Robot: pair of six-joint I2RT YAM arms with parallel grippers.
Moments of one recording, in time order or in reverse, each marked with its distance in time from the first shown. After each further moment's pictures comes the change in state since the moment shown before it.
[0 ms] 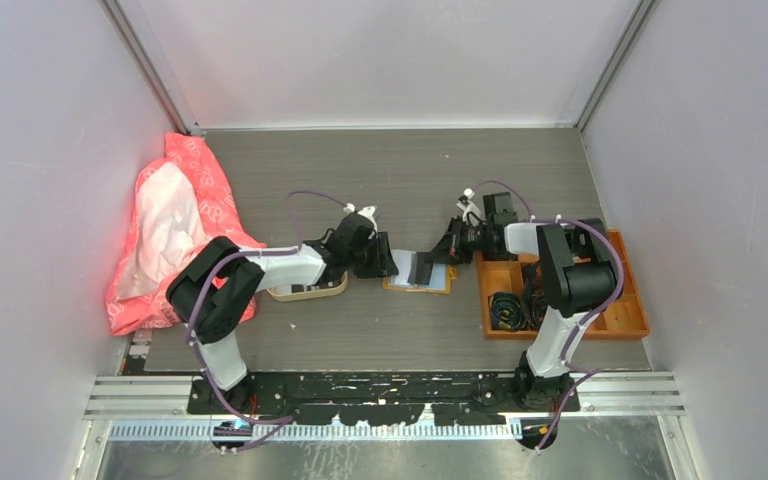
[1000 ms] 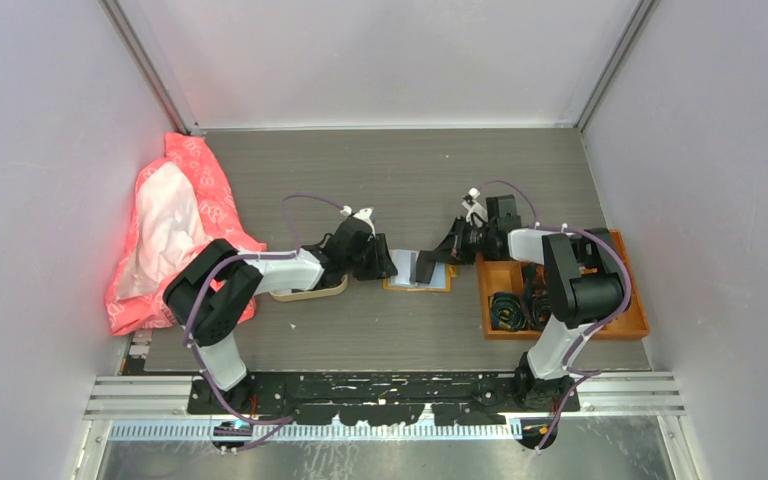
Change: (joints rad) left arm -0.008 -0.019 -0.046 0.056 -0.031 -0.027; right arm 0.000 -0.079 -0.063 0.051 0.081 0.031
